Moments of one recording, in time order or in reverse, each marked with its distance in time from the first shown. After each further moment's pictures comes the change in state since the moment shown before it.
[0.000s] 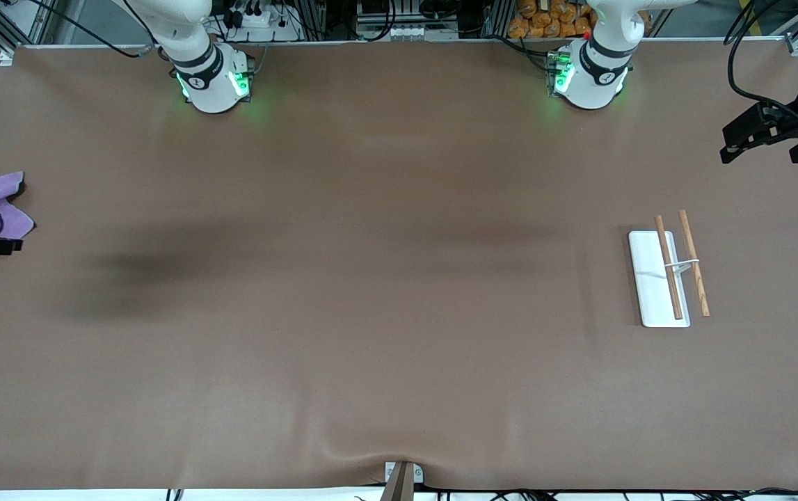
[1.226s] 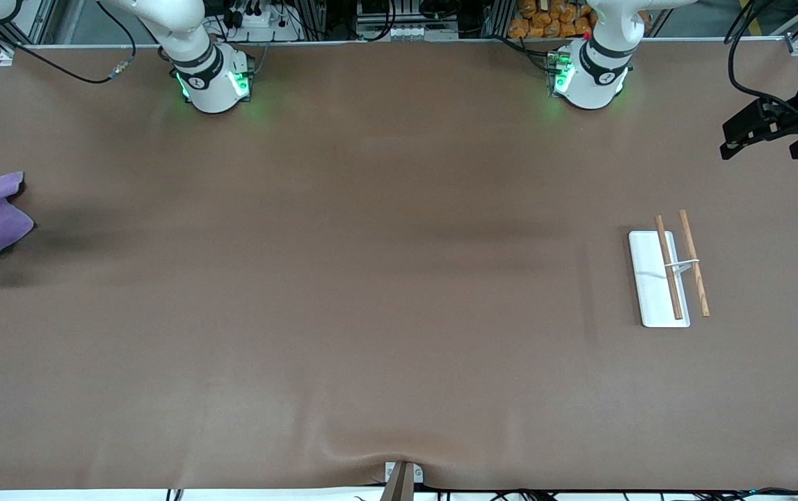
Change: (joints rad) left arm 0.003 -0.011 -0.001 -0.001 0.000 -0.023 0.000; right arm -0.315 0.220 -0.003 -0.034 -0.212 0.378 -0.609
